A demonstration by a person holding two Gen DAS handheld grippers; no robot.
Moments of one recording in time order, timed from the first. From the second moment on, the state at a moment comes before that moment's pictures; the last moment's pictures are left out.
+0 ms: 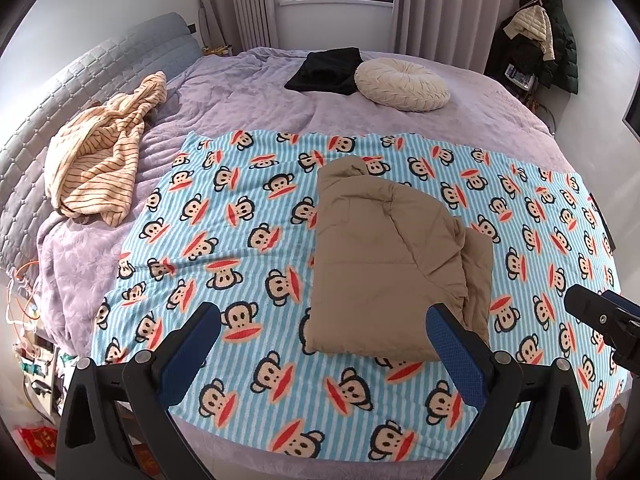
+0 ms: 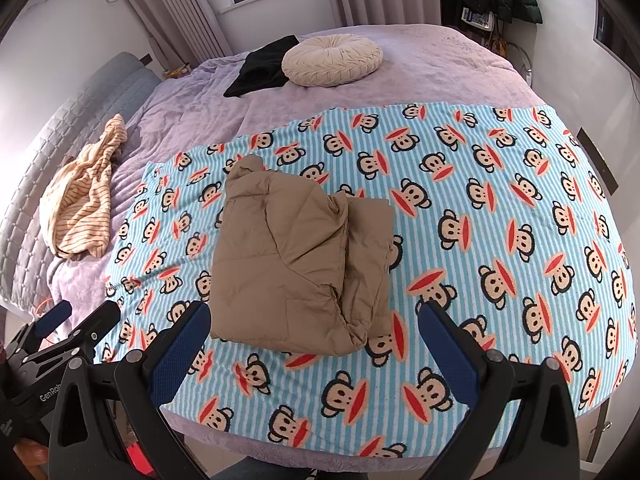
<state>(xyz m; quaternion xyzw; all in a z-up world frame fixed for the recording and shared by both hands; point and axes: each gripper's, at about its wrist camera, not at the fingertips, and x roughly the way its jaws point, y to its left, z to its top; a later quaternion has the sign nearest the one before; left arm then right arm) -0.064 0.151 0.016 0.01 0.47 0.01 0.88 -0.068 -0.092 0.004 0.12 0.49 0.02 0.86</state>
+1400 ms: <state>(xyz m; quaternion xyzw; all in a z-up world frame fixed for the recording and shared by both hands) -0.063 0.153 0.024 0.02 0.45 0.00 0.89 -0.069 -0.089 0.002 0.12 0.49 0.02 0.86</state>
